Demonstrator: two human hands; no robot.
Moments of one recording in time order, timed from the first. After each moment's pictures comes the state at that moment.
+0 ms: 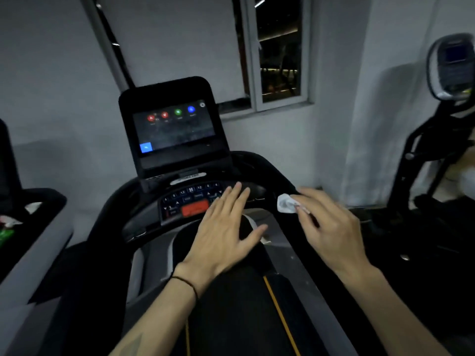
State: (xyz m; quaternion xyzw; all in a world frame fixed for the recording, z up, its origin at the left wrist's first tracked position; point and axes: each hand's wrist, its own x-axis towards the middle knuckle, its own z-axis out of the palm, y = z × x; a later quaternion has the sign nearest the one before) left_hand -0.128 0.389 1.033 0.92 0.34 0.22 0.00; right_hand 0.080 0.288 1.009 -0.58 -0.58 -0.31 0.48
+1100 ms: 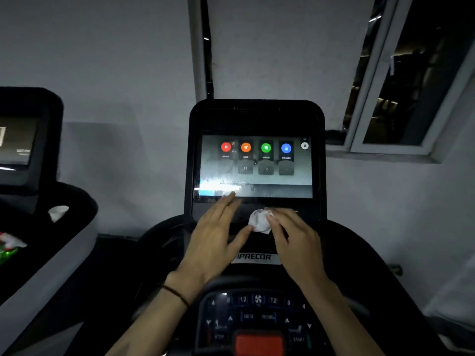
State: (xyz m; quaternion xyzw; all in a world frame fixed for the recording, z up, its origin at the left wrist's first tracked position) left_hand -0.223 0.894 1.055 0.82 0.47 0.33 0.05; right_hand -0.025 0.881 1.033 -0.50 -0.68 -0.09 0.52
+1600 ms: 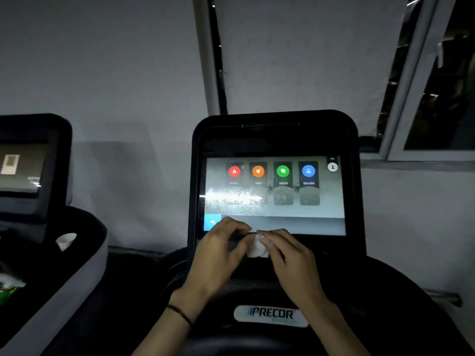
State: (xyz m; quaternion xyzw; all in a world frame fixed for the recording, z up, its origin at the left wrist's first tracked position) left_hand -0.201 1.028 1.057 0.75 0.48 0.42 0.14; right_hand -0.021 1.025 1.010 -0.46 -0.70 0.02 0.54
